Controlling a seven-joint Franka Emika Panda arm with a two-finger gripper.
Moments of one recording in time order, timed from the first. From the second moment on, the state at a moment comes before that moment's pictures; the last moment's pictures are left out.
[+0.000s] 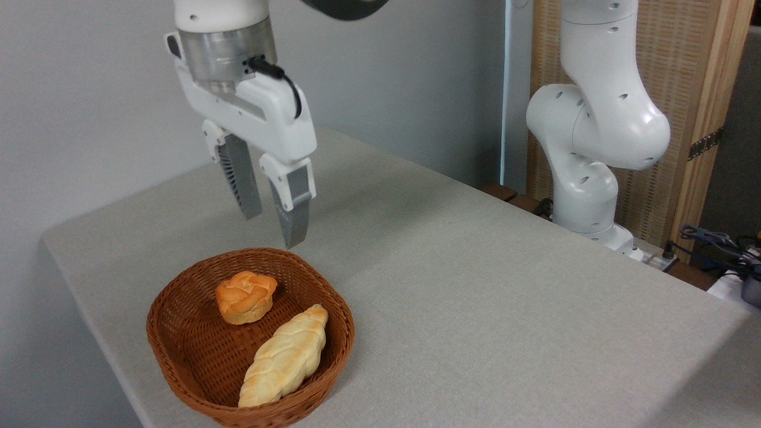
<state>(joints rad) -0.04 0.09 -0.02 -1.53 -0.09 1.63 0.65</state>
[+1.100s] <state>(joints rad) -0.04 -0.04 -0.02 -1.65 -0.06 1.63 0.71</state>
